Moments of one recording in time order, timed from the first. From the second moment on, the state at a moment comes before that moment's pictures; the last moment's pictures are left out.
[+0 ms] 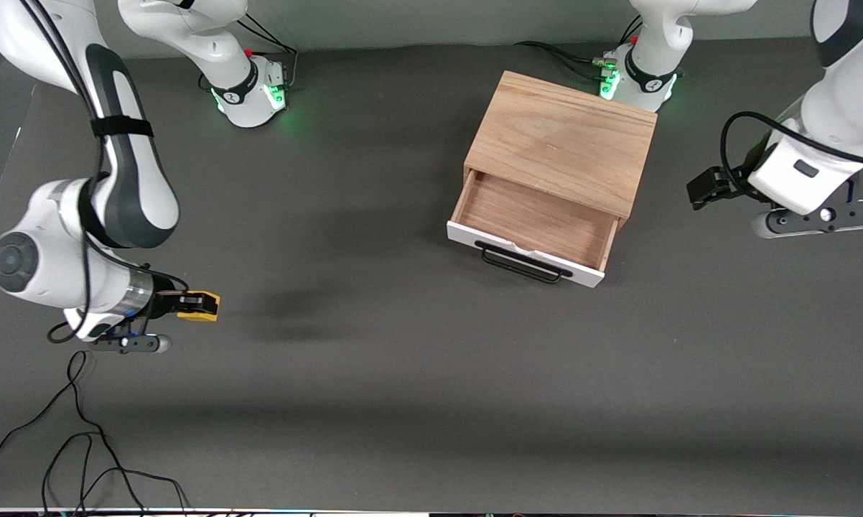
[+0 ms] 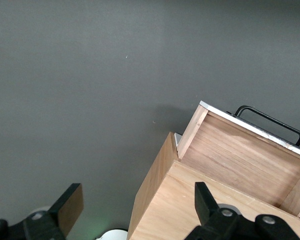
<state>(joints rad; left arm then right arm) -0.09 0.06 -0.11 -1.52 0.03 1.48 -0.29 0.21 0.37 -0.17 -1.66 0.16 1.94 0.04</state>
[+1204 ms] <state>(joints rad) -0.05 0.03 -0.10 -1.55 0.03 1.52 -0.24 0.48 0.45 -0.05 -1.18 0.16 1.62 0.62</state>
